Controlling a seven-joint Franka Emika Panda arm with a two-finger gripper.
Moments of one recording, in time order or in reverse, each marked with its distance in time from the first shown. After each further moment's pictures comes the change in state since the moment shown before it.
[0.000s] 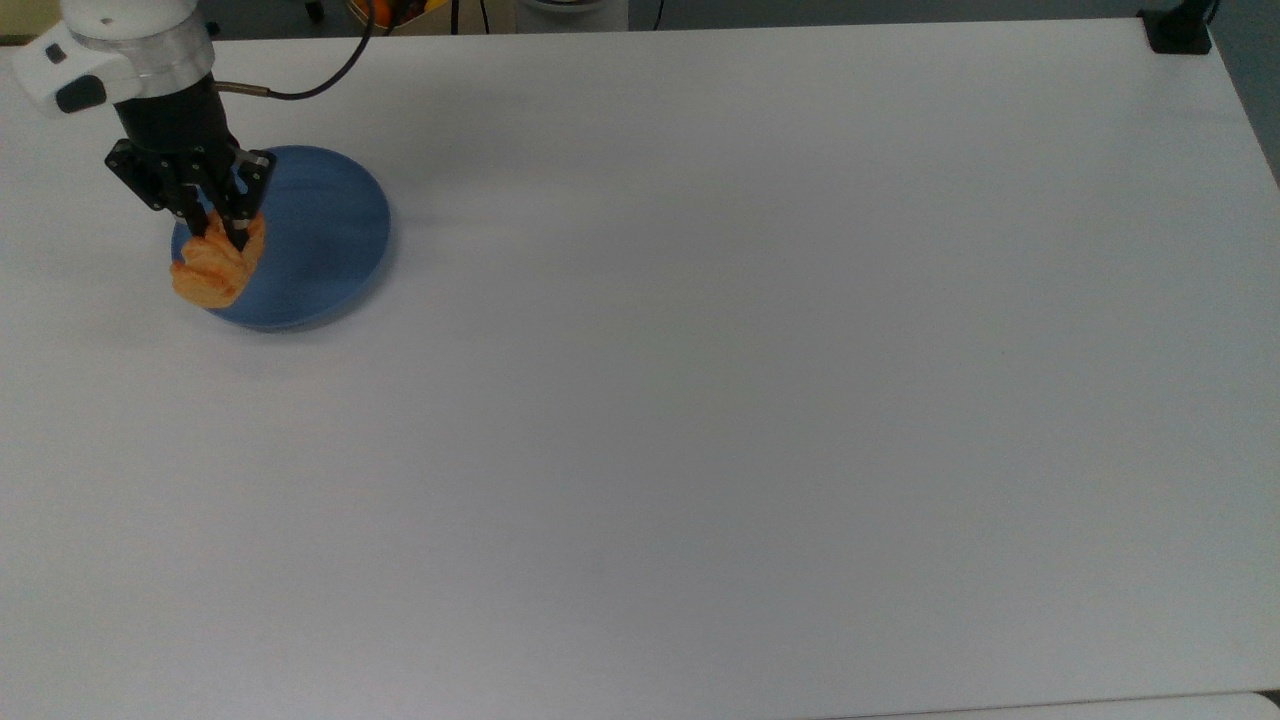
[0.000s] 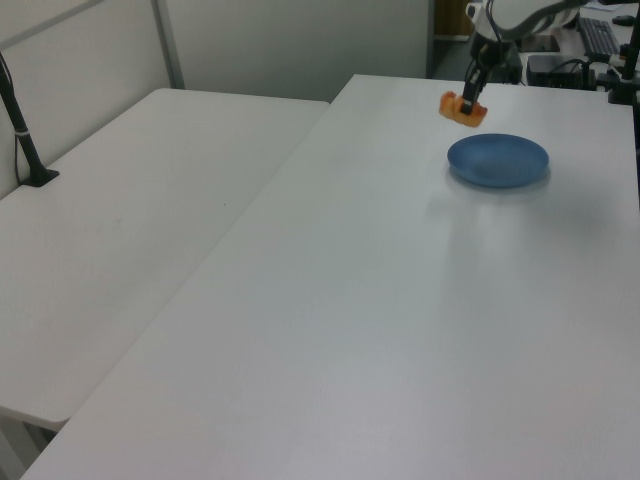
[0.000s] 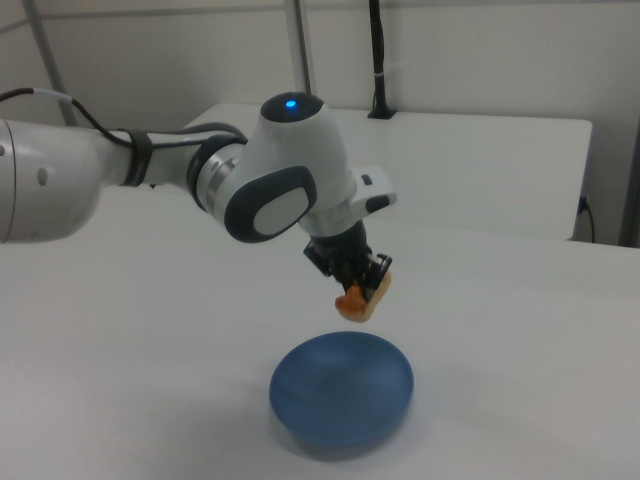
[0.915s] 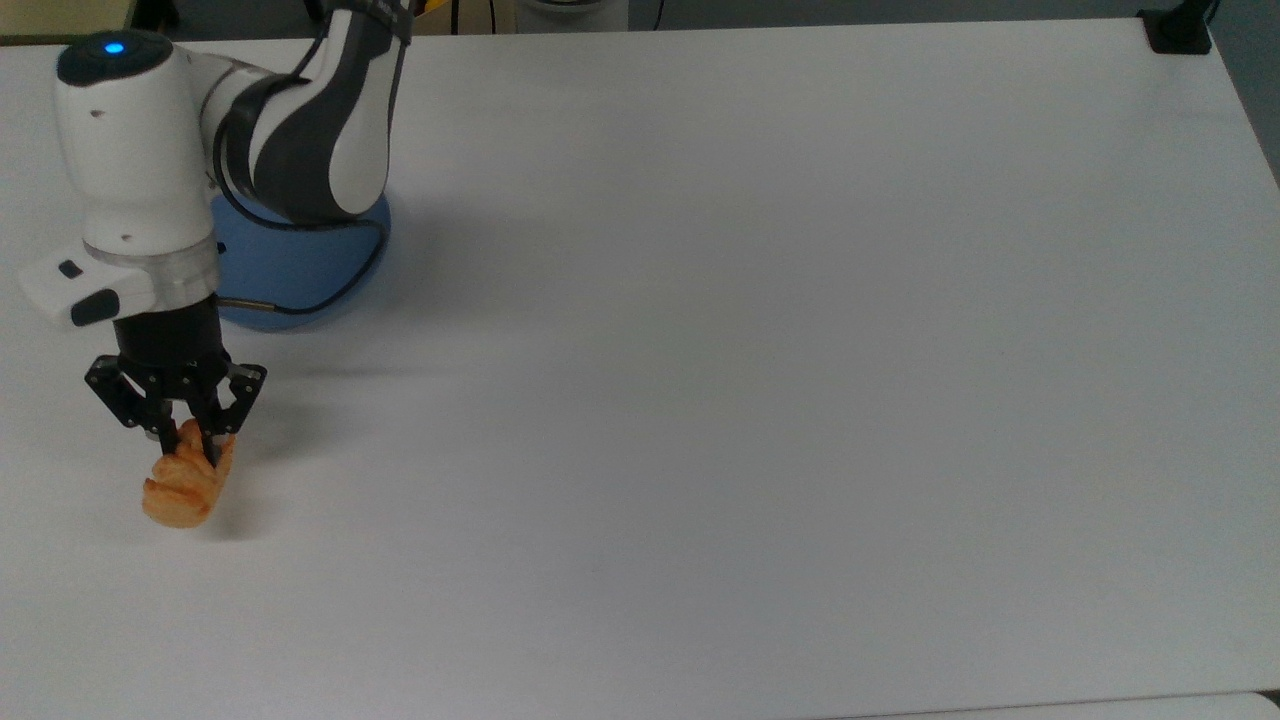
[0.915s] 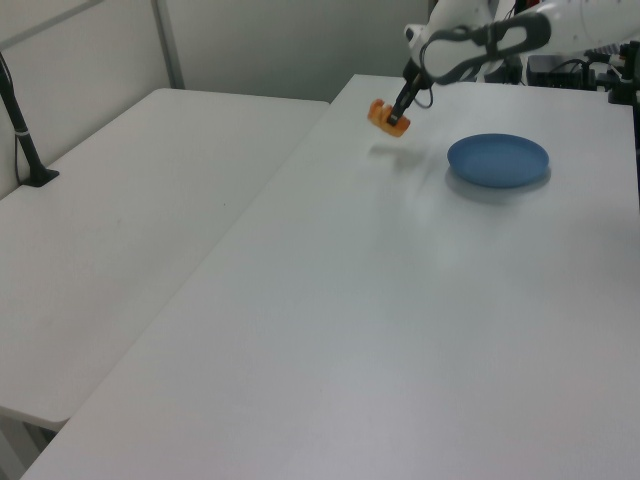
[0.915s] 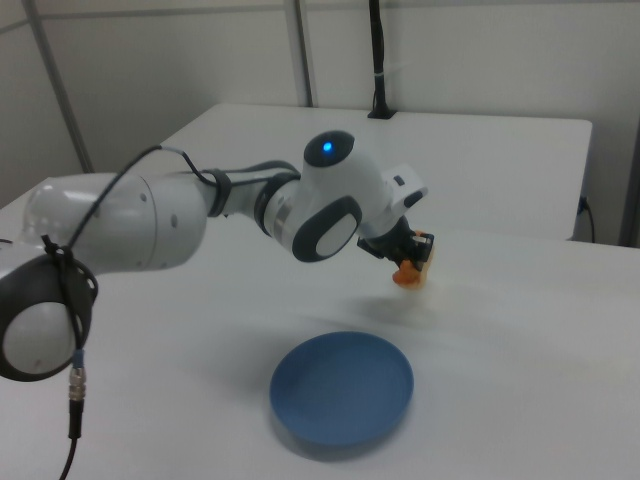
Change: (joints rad) arm -0.013 0.503 0.056 0.492 0.104 0.275 -0.098
